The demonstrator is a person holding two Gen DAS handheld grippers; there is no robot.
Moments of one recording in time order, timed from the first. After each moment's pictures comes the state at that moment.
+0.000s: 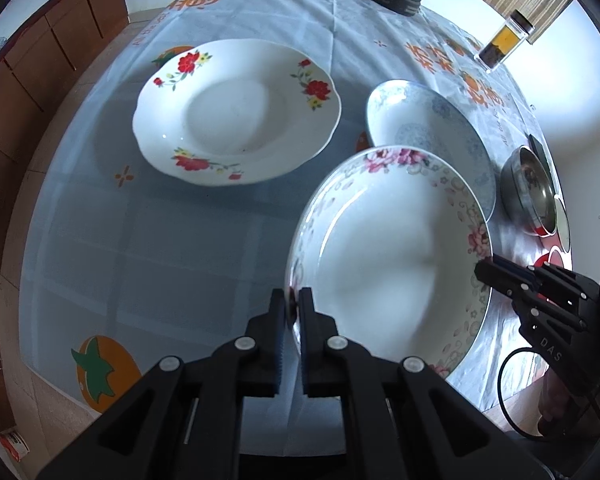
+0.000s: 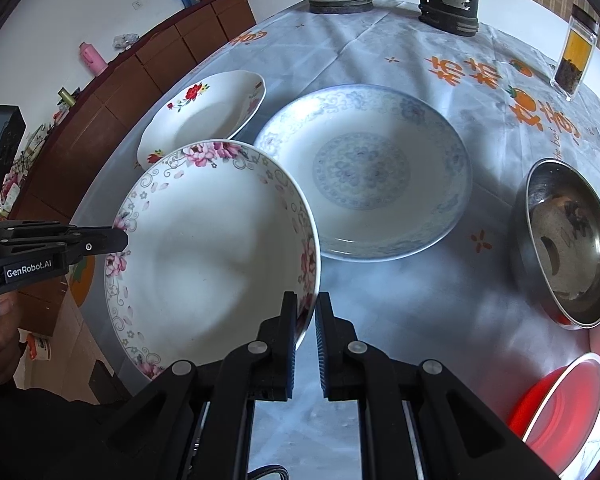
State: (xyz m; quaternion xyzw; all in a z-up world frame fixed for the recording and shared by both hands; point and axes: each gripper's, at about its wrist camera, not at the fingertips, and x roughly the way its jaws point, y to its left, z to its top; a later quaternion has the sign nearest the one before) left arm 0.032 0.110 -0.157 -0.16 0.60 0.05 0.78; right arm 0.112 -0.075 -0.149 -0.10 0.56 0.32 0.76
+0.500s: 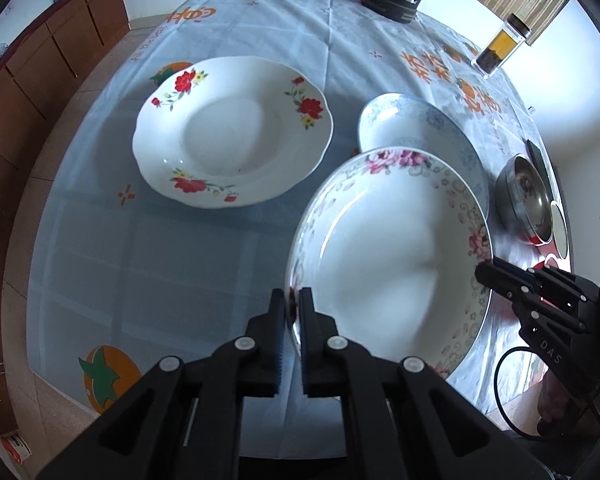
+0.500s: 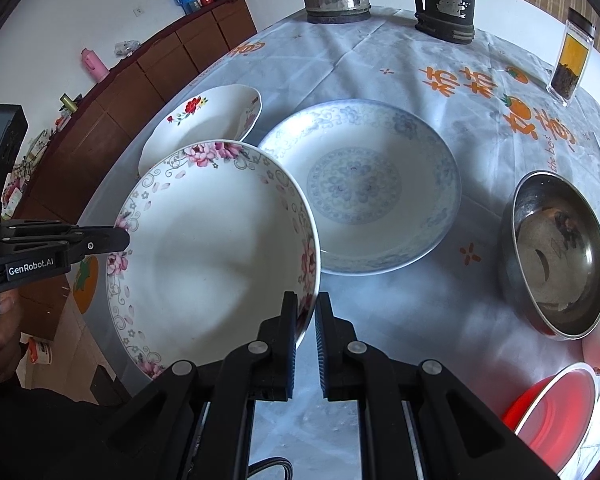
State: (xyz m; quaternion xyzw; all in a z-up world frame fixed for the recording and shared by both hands) left arm 0.041 0.105 -0.144 -0.16 0.60 0.06 0.79; right arm 0.120 -0.080 -0.139 -0.10 0.55 0.33 0.76
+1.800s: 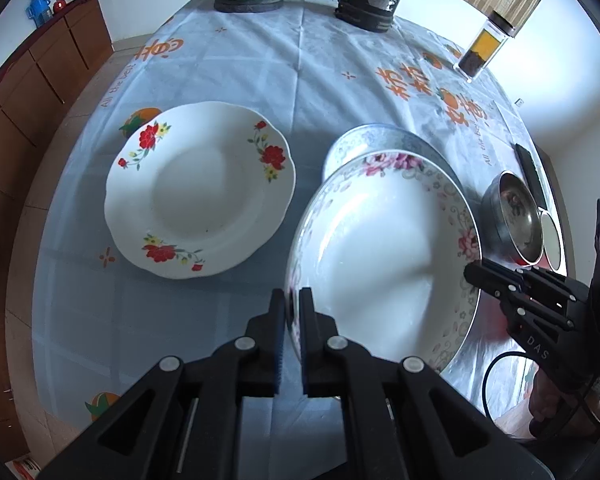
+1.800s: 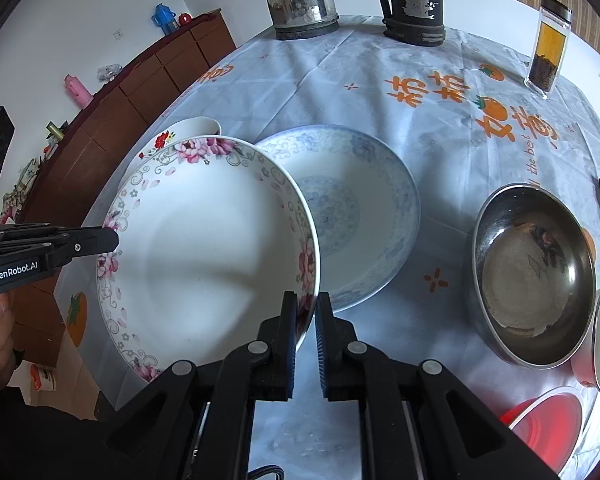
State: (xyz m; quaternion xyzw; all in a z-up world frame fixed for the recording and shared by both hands) left arm 0.083 0.093 -0.128 -0.13 0.58 0.04 0.80; right arm 0.154 -0.096 -0.137 -0.07 0.54 0.30 0.78
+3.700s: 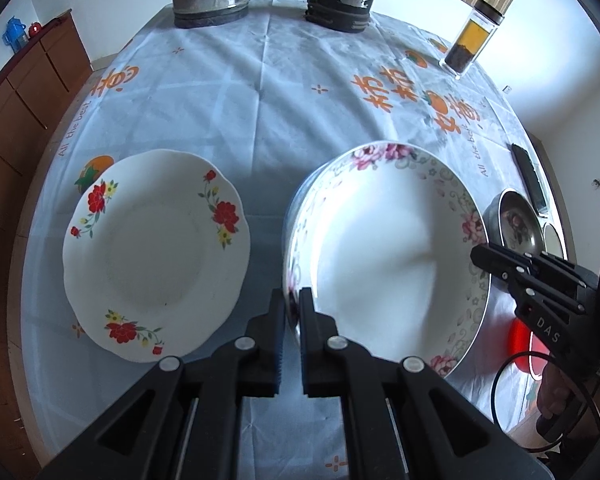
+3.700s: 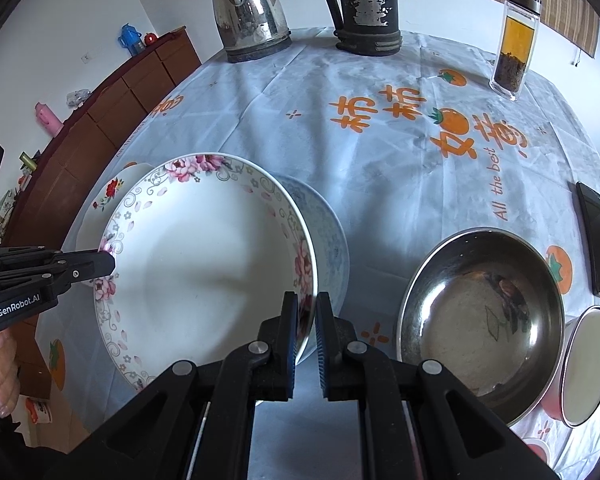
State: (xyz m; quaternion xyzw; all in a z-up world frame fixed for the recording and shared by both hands) left arm 0.142 0.076 -0.135 -0.11 0.58 0.01 0.81; right arm 0.210 -0.114 -0.136 -0.05 0.53 0.25 0.81
